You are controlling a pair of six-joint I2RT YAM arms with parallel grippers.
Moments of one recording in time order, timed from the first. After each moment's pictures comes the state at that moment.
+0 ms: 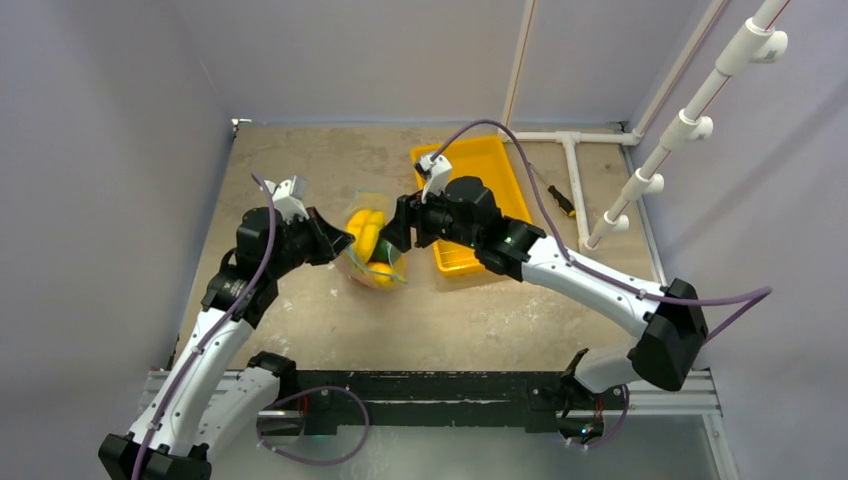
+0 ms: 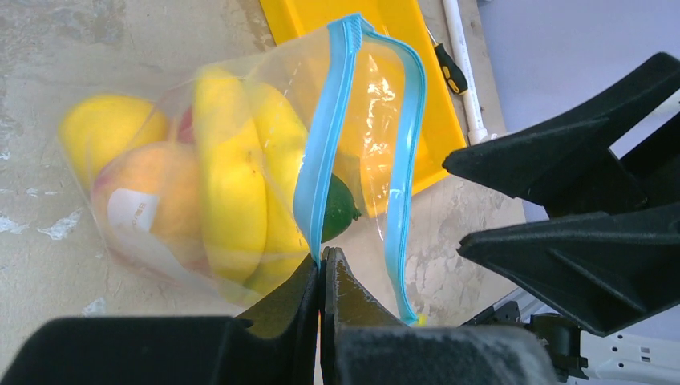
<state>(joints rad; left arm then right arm) -0.29 0.78 0.79 -0.41 0.27 -0.62 0.89 1.44 1.21 -0.08 -0.07 0.42</state>
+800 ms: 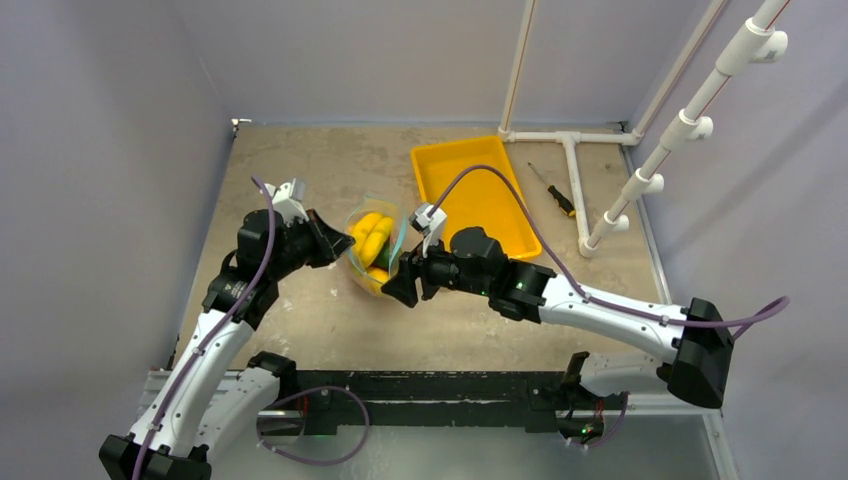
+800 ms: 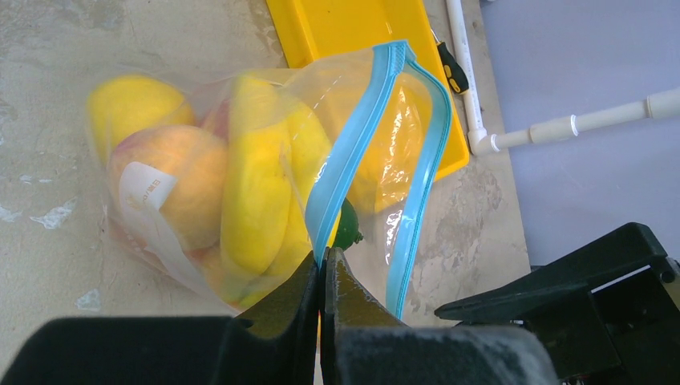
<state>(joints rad) -0.29 0.77 0.77 -0.41 0.26 -0.65 1.06 1.24 0.93 0.00 -0.10 0.39</state>
